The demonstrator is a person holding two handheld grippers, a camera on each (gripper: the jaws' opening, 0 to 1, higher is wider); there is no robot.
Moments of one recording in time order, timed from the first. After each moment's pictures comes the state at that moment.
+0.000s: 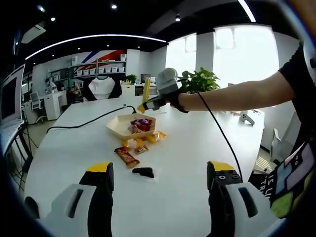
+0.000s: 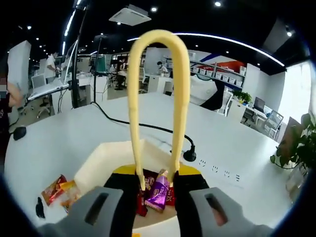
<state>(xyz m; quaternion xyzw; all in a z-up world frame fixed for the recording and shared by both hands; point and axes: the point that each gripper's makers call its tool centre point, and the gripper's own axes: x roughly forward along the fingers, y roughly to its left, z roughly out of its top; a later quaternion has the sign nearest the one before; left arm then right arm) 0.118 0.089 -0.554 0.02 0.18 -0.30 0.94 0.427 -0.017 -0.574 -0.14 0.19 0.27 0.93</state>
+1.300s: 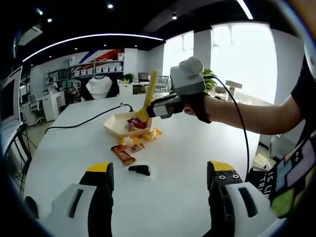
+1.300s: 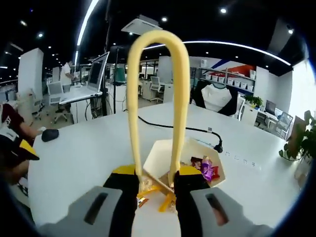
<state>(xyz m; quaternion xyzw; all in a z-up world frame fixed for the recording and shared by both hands) 0.112 0.083 -0.560 0.03 0.18 -0.30 0.94 0.290 0.034 -0.566 -0.10 0.17 0.35 0.91</state>
